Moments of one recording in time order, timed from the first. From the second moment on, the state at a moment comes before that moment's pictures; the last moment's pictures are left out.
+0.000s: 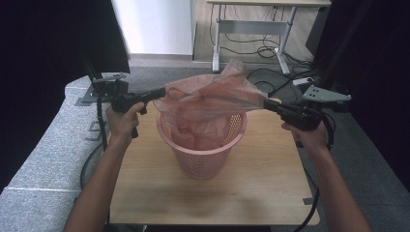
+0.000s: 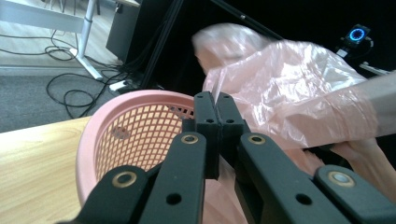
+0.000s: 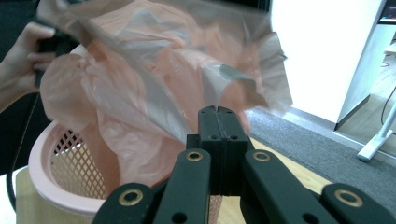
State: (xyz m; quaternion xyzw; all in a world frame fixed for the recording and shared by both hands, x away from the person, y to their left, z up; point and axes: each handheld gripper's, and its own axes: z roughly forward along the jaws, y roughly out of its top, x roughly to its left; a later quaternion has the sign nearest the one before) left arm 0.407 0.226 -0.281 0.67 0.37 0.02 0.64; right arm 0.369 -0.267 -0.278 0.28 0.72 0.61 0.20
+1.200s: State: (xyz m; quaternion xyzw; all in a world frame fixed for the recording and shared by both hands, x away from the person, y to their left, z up) left arm 0.412 0.226 -0.260 0.74 0.31 0.01 0.61; right arm 0.375 -0.254 -0.288 0.24 0.74 0.59 0.20
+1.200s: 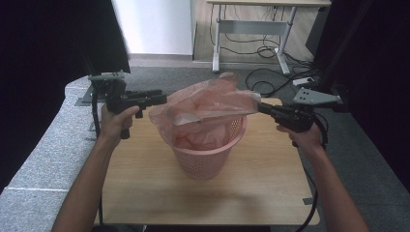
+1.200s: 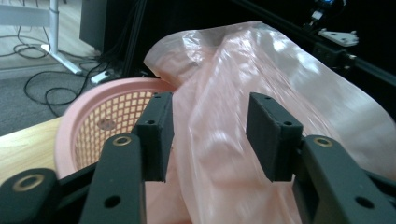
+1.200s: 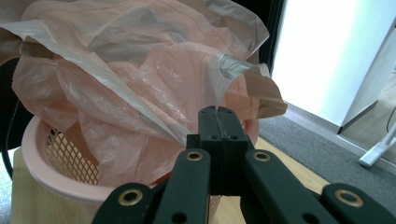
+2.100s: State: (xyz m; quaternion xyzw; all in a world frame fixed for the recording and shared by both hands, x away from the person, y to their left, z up) left arm 0.419 0.209 -0.278 0.72 0.35 0.05 0.59; right arm 0.371 -0.254 -0.297 0.25 0.75 0.57 0.21
